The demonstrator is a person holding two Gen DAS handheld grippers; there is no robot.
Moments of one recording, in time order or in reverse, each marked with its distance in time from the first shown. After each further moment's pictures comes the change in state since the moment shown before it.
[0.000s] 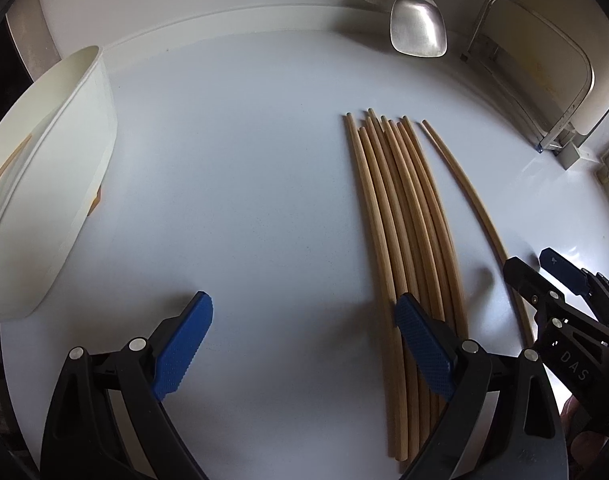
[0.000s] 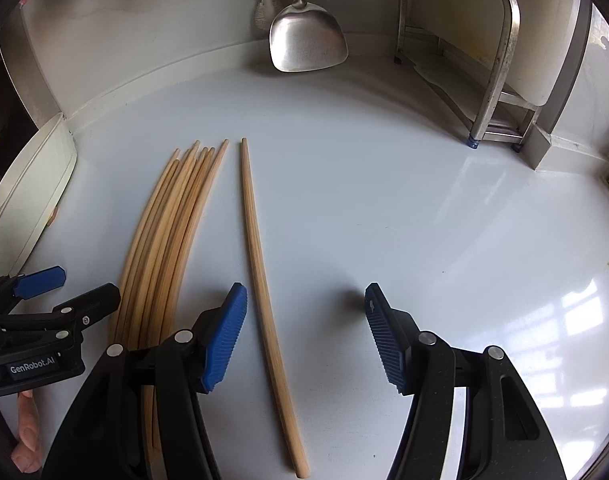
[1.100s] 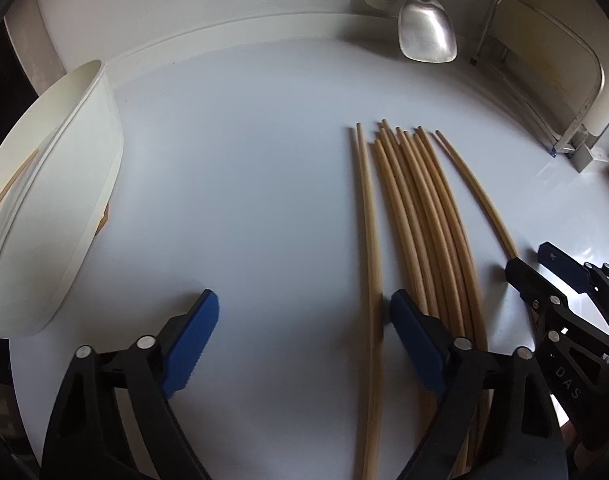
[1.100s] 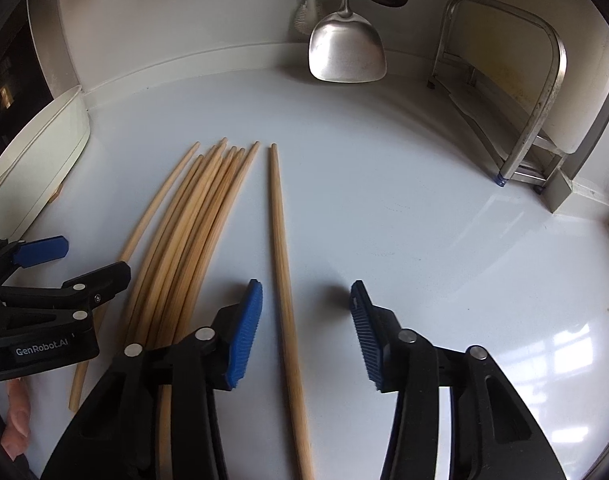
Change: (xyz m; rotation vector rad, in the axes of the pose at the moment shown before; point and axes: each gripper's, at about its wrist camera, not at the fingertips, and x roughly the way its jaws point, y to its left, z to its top) left arm 0.004 -0.006 0.006 0.032 -0.054 0.056; right arm 0.007 0.020 0.002 -0.137 -0.032 -0.001
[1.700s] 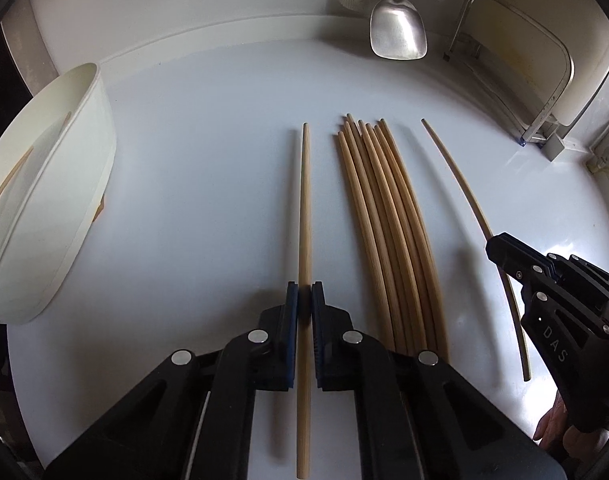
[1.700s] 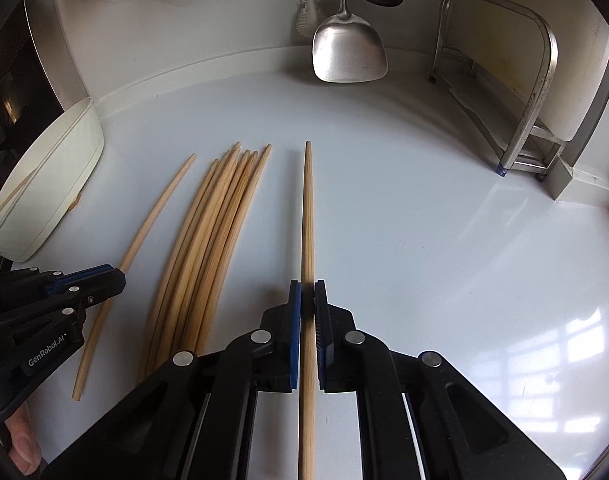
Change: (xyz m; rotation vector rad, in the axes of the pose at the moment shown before) left arm -0.025 -0.005 -0.011 -0.007 0.018 -0.058; right arm -0.018 -0.003 0.001 0.053 0.008 0.058
